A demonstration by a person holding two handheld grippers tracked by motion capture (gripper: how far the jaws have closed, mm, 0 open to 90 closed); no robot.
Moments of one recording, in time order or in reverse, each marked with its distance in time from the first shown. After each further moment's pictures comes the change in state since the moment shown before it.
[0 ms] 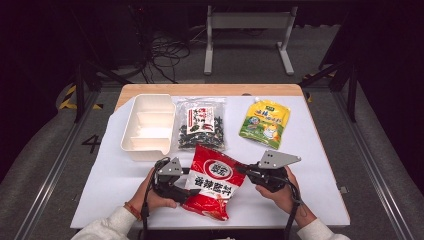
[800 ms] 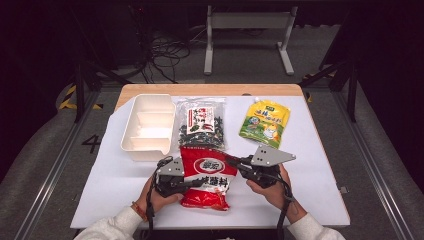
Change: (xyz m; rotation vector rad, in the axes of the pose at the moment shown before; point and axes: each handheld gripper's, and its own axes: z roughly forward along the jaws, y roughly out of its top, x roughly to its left) left arm -0.006 0.009 -0.006 -0.101 -0.085 0.039; right arm 0.011 0.028 0.008 -0.107 -0.019 -0.053
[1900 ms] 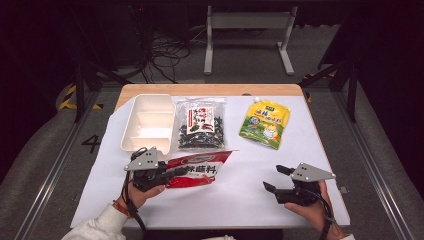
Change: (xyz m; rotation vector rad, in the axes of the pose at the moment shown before) left arm 0.003 0.011 -0.062 -0.180 0.053 0.038; right arm -0.021 -0.076 -0.082 0.208 -0.192 0.138
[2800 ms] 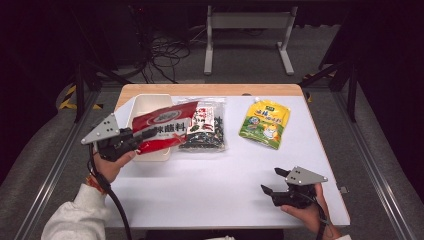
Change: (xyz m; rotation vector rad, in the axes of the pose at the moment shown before) left arm 0.063 0.041 -0.078 -0.160 0.257 0.044; right arm 0.005 -0.010 0.012 0.045 -0.032 -0.032
